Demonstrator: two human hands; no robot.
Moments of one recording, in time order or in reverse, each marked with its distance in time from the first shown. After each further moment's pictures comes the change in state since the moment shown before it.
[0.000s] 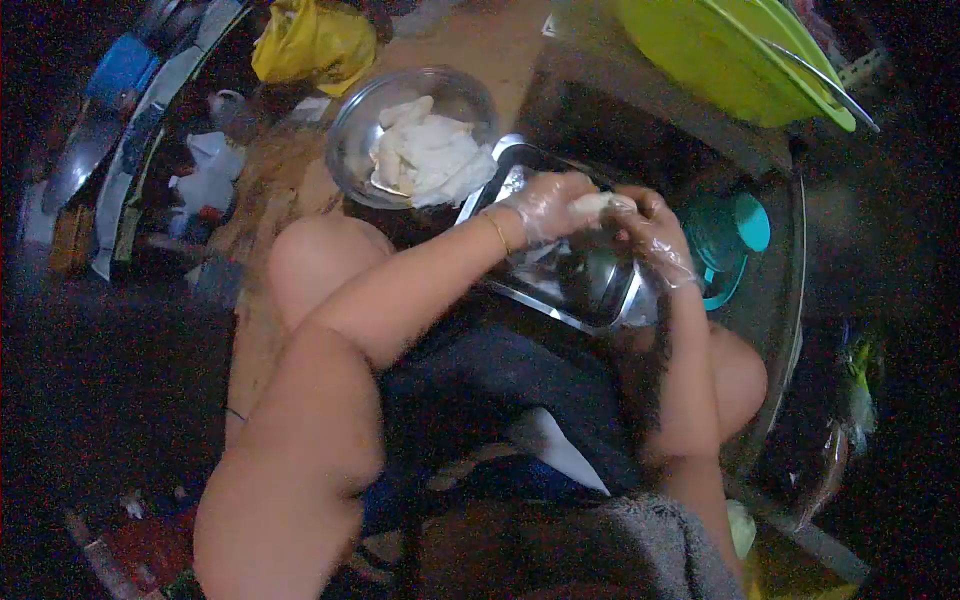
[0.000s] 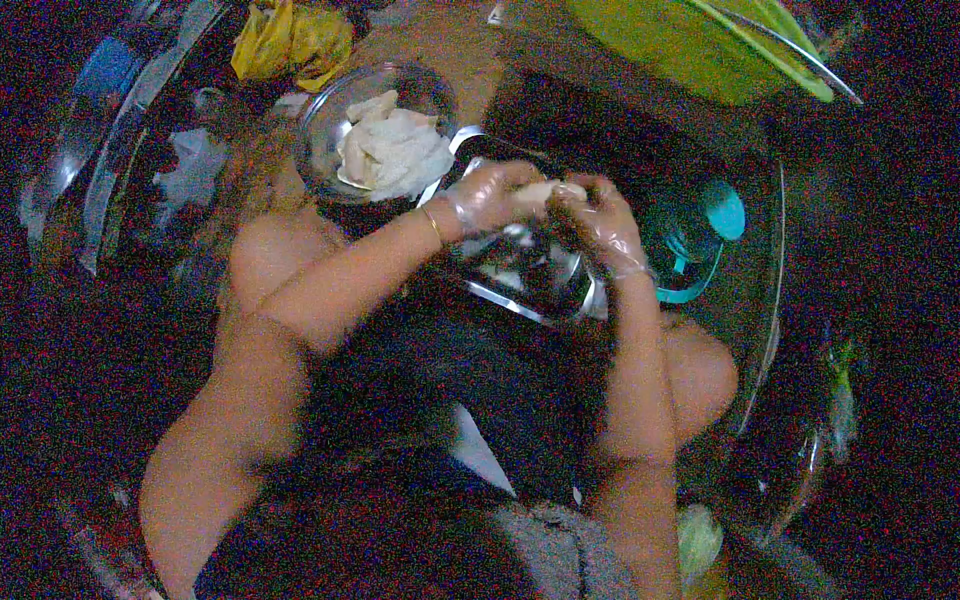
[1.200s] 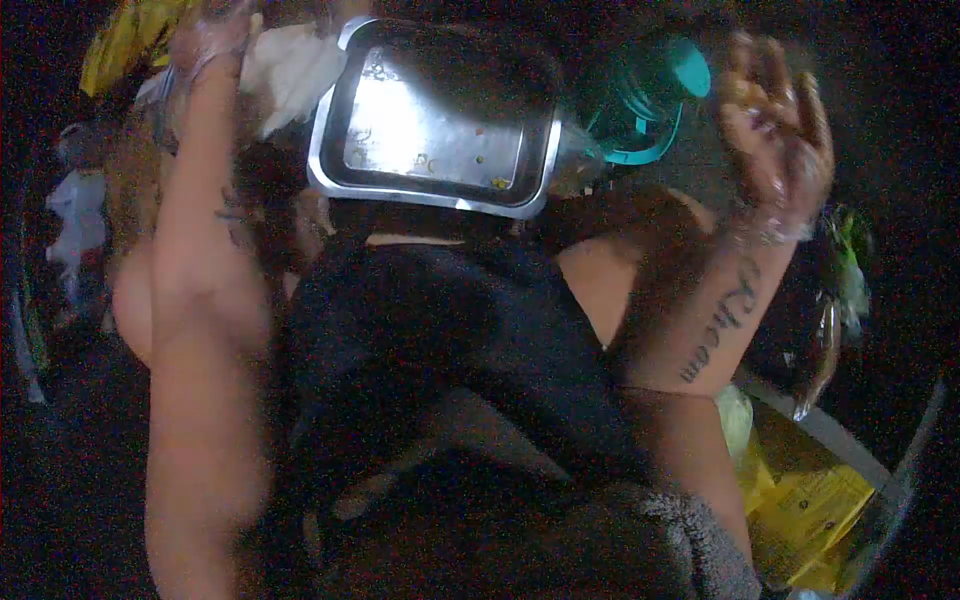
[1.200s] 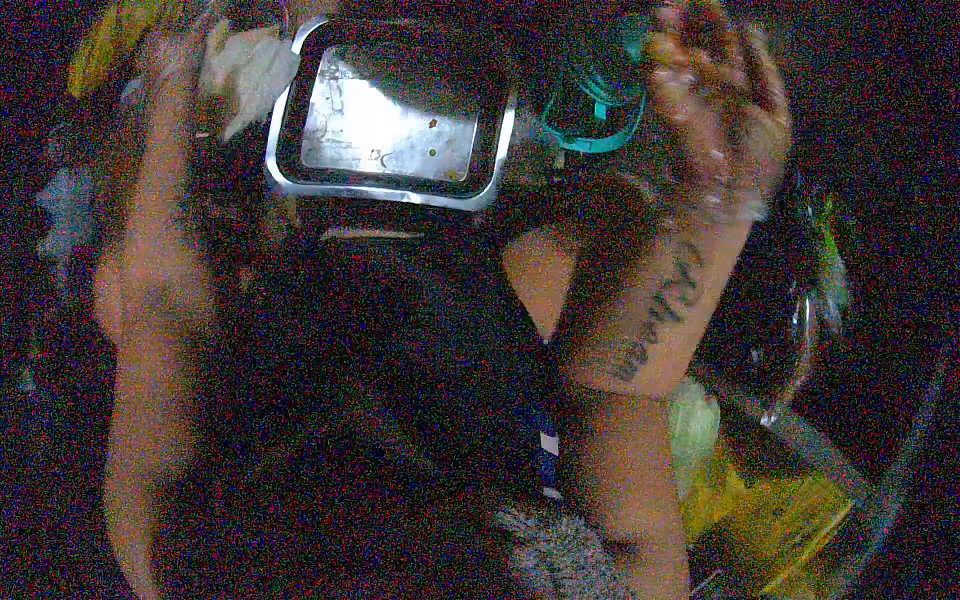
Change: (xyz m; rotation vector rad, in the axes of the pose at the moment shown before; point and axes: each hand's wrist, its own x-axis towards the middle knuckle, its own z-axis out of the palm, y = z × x) left_hand -0.011 0.109 -0.177 1.161 1.017 -0.564; right_hand -0.185 -0.144 -0.234 1.012 -0.039 -0.409
